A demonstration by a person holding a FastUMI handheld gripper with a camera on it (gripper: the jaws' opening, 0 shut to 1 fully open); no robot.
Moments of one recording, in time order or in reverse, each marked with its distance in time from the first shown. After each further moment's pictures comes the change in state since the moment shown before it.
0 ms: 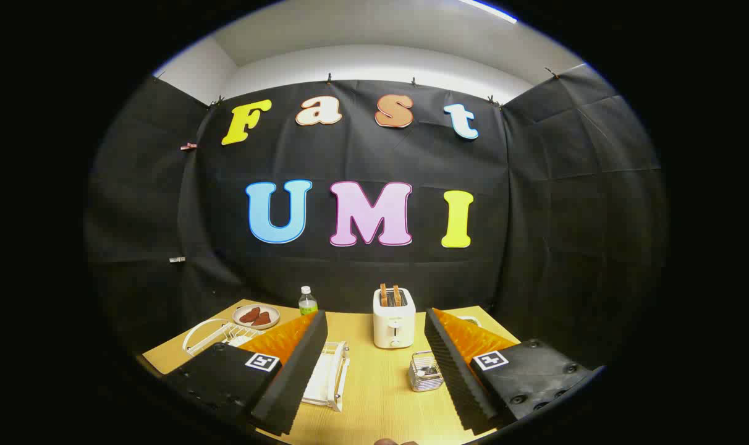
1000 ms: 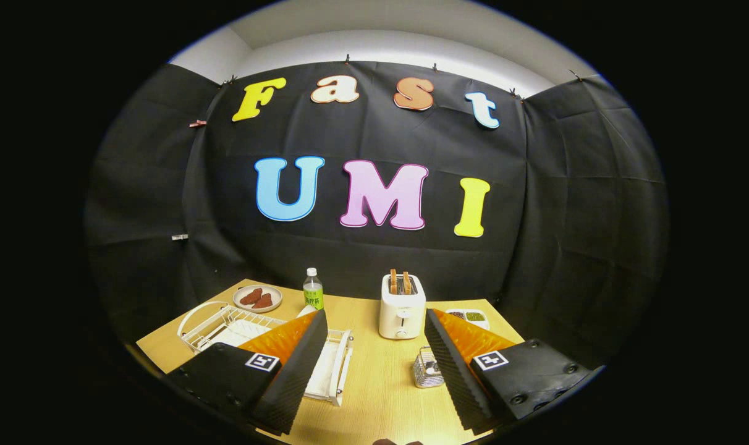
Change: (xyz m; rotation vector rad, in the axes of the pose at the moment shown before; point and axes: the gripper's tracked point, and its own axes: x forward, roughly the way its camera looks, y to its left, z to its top) arm 0.031 0.024 -0.021 -0.063 0.108 0.043
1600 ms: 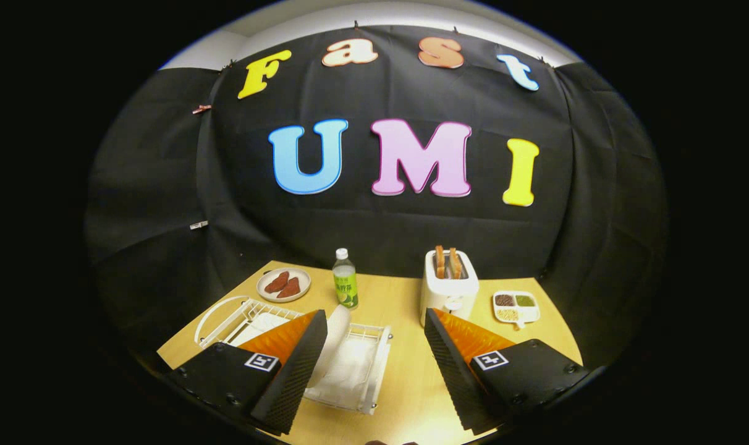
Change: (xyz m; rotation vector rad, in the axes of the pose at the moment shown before) arm 0.101 0.061 -0.031 0.065 0.249 0.168
